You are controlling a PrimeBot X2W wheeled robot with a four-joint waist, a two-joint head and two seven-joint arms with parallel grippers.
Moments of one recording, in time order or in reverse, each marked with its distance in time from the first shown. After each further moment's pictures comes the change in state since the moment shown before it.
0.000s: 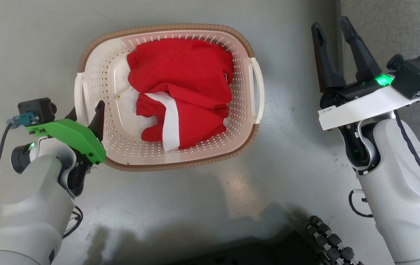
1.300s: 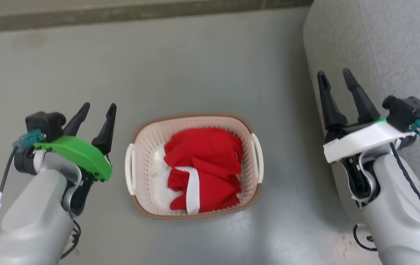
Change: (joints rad) left arm 0.163 0.077 0.060 -0.322 0.182 0.000 -0.072; right arm 0.130 0.007 -0.044 0.095 0.012 0.000 0.000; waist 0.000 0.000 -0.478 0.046
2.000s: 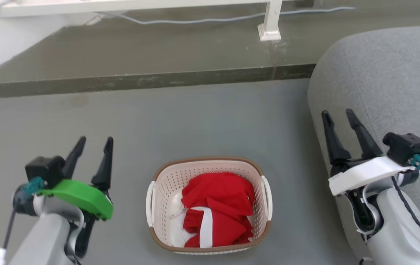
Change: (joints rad) left arm 0.280 -0.012 0.206 -0.239 0.180 0.055 0.000; right arm 0.152 -0.002 -0.016 -0.009 -0.004 0.000 0.000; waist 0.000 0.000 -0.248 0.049
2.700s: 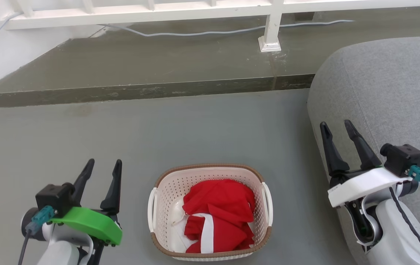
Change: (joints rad) left arm 0.179 -0.052 0.078 -0.133 0.111 0.009 0.000; right arm 0.056 0.002 -0.008 -0.027 -0.028 0.000 0.000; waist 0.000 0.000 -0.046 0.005
